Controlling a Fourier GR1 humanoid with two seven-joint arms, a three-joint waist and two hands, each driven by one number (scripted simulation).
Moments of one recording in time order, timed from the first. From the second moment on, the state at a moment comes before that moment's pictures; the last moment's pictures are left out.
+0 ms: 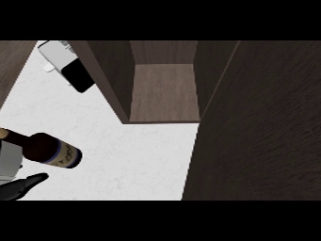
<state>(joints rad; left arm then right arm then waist) 0.18 0.08 0.34 -1.82 0.16 -0.04 0.00 -0.11 -0.25 0.60 -2.51 0.12 -0.46 0.67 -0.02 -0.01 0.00</state>
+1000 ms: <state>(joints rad) 0.08 0.12 0.41 -1.32 0.14 -0.13 -0.31 -0.15 -0.30 0.67 -2.50 0.13 -0.55 0.67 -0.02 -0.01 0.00</state>
